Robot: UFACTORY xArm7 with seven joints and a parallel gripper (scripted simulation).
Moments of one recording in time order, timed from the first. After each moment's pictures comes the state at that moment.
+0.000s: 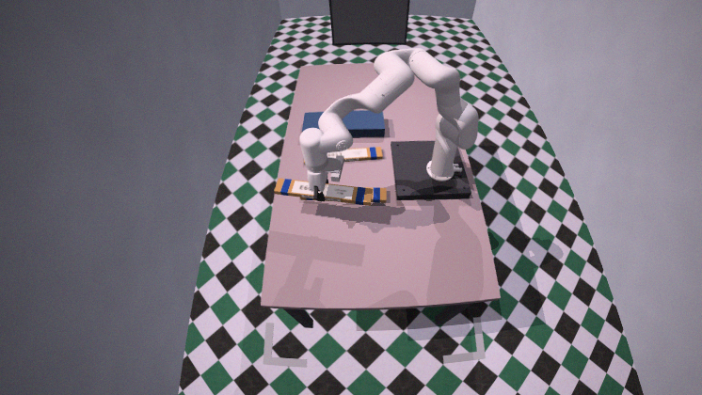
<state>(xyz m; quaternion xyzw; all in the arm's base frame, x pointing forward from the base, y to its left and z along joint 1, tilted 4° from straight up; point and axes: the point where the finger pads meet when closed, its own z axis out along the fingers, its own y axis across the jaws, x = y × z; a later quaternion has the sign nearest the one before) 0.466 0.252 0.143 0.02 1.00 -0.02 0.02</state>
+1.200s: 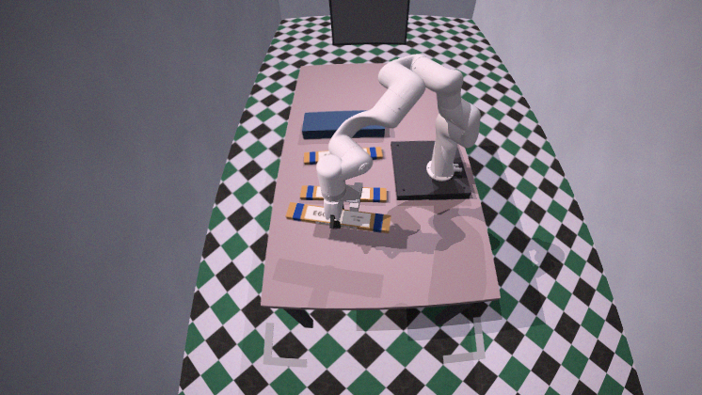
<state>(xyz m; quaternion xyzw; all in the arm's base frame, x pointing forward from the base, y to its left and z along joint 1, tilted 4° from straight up) 0.396 0.355 0.135 0.03 1.00 -0.02 0.02</state>
